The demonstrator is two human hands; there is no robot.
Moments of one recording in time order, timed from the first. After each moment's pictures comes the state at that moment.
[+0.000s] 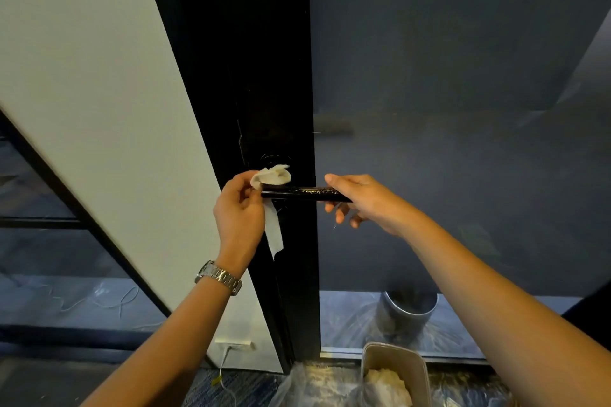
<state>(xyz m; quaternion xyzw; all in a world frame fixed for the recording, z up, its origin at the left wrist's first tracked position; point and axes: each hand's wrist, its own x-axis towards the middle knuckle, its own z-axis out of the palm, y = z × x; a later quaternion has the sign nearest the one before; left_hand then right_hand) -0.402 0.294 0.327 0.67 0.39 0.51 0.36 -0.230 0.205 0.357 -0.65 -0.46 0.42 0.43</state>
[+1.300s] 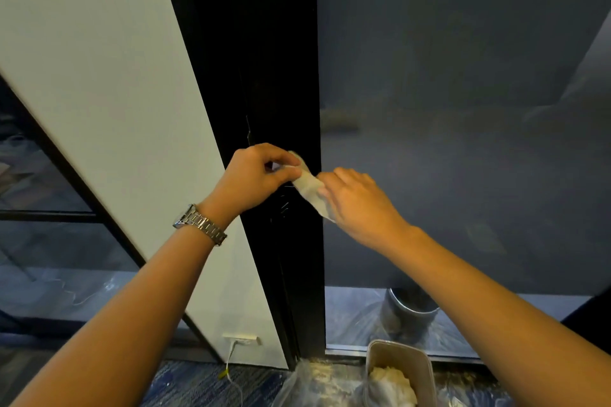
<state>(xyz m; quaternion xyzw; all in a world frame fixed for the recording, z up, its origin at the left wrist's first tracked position) -0.407 0.313 0.387 0.90 0.27 0.28 0.18 -0.259 0.198 0.347 -0.68 -0.69 -0.09 0.22</state>
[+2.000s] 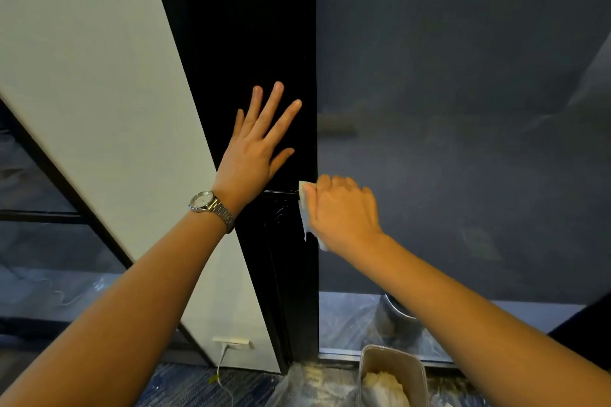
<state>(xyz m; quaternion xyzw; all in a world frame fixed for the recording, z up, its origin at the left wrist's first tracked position) -0.381 0.349 0.376 0.91 0.23 0.34 -0.10 -0.282 0.215 0.348 -0.77 -0.59 -0.17 0.19</state>
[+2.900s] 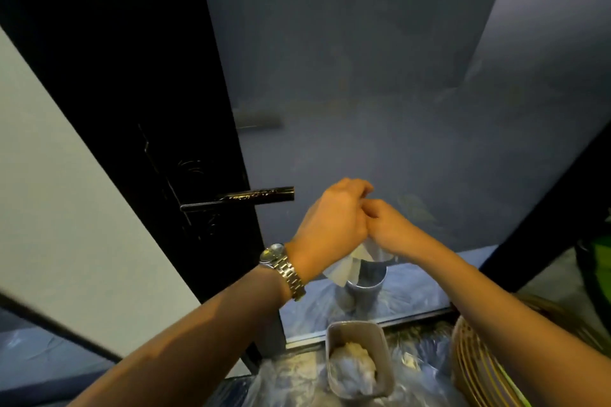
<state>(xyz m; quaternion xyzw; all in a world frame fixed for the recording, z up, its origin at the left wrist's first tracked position) -0.267 0.204 0.335 0.92 0.13 0.22 0.30 -0.180 0.125 0.317 -0.80 -0.39 0.27 0.36</state>
